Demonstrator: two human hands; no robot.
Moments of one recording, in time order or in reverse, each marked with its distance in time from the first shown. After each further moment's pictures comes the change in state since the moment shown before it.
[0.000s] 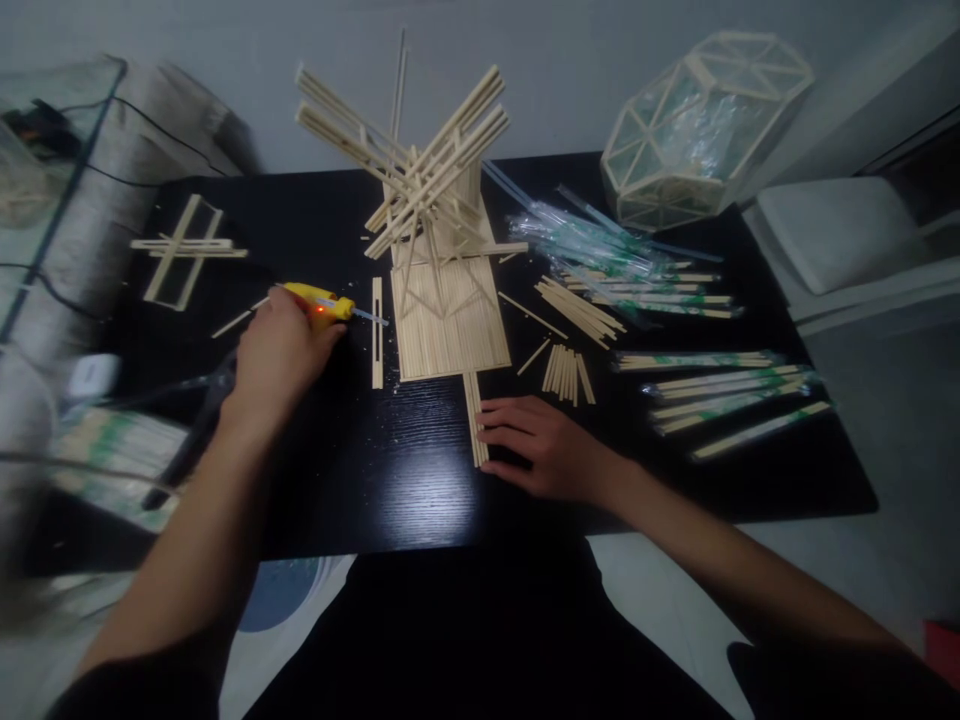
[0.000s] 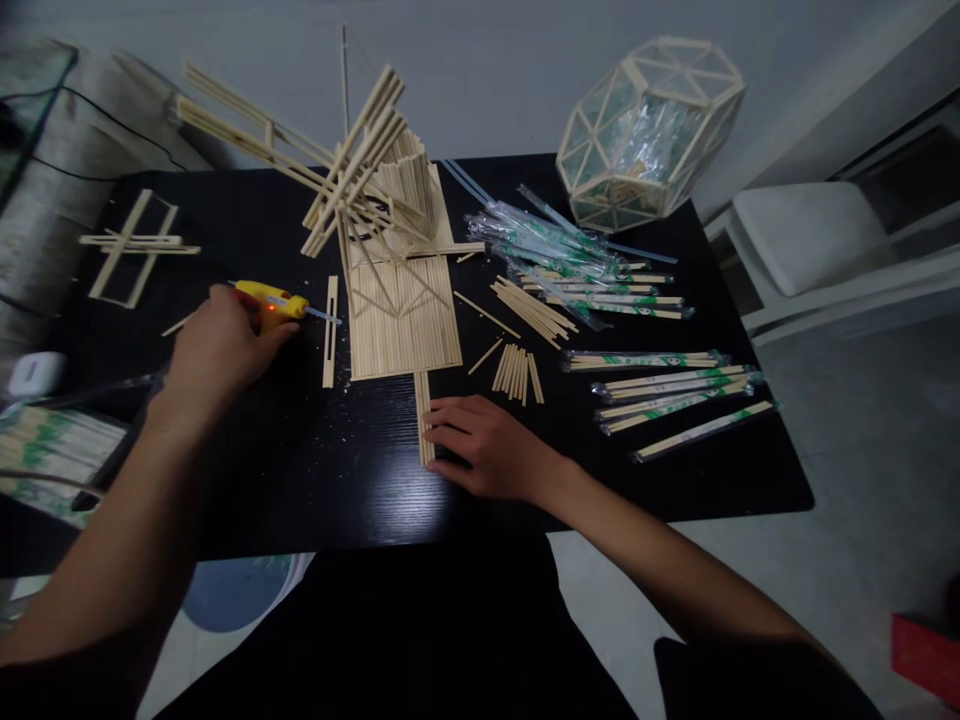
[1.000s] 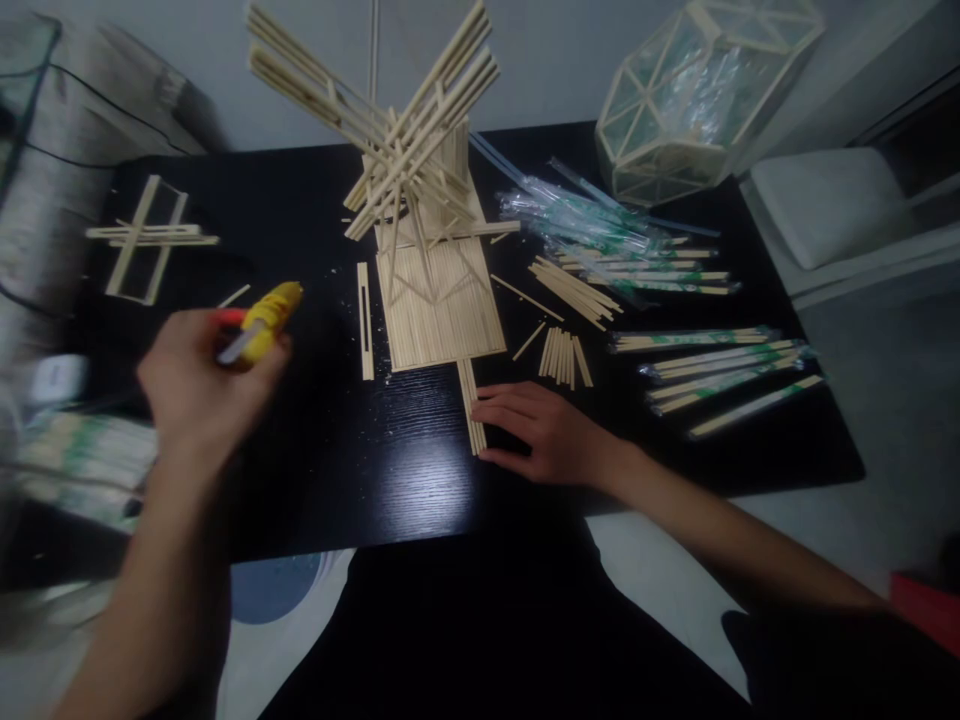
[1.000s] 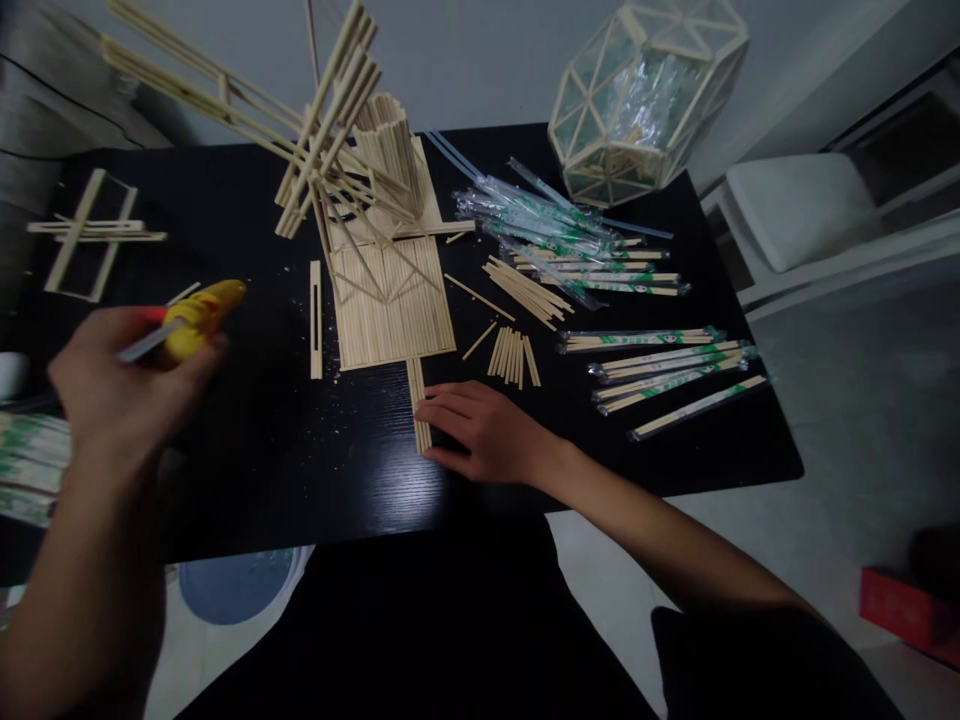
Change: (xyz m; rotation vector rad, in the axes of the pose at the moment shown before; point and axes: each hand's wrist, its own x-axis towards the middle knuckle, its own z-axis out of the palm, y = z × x) left_hand -0.035 -0.049 0.008 -0.274 0.337 0.056; right_hand 0.000 -0.003 -0.003 -0.035 -0.003 0.025
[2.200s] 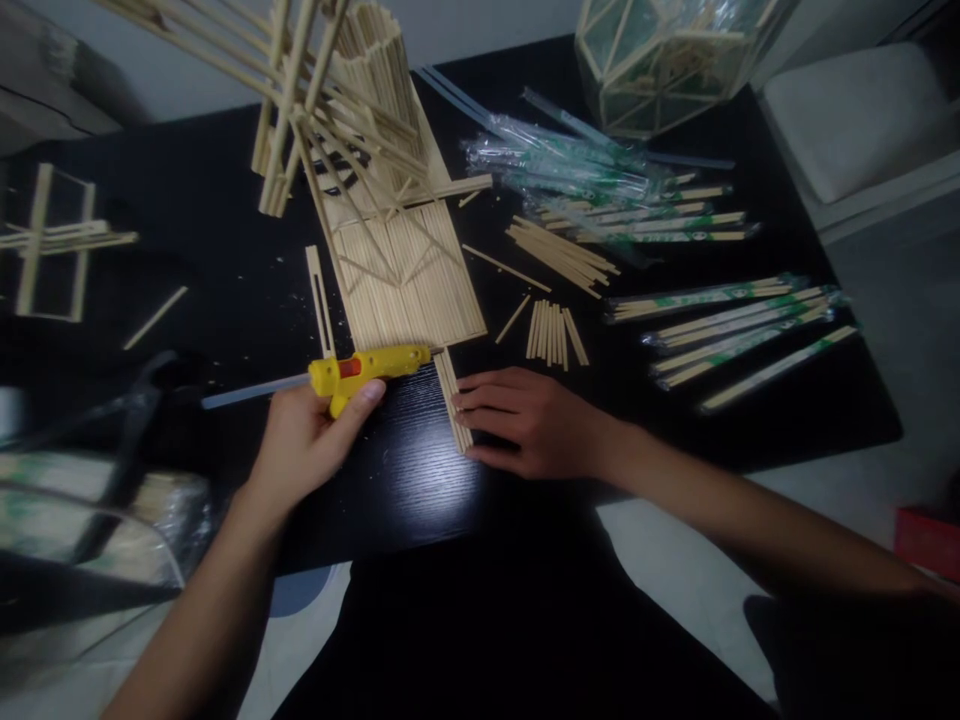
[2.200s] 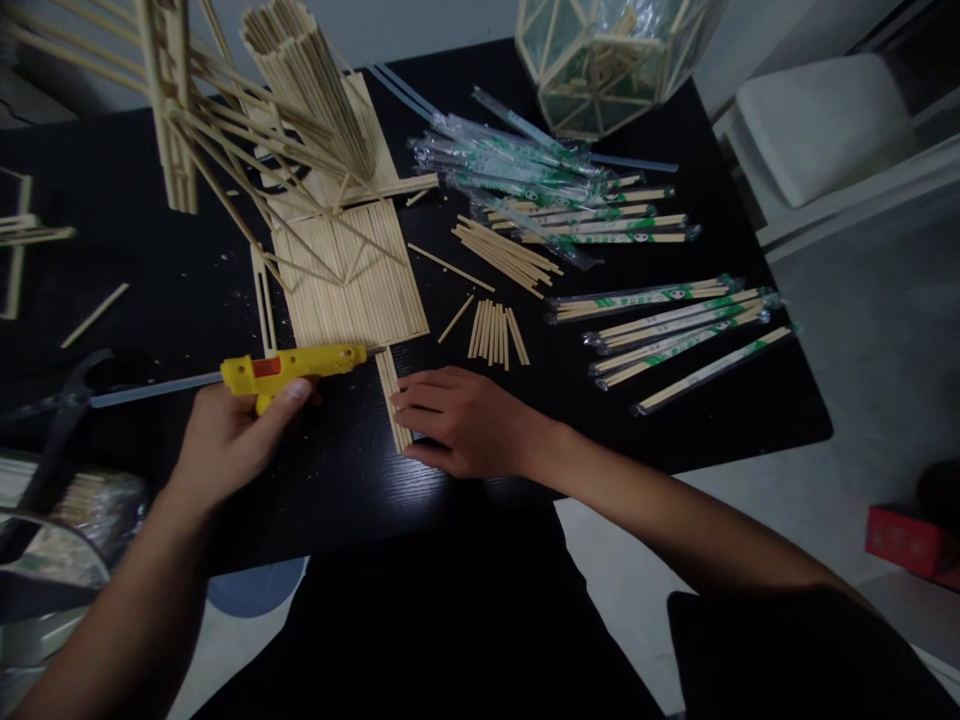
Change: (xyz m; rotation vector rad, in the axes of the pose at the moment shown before) left_hand -0.052 0.046 0.036 -0.349 -0.512 0.293; right_hand 0.002 0.003 0.001 0.005 0.012 -0.048
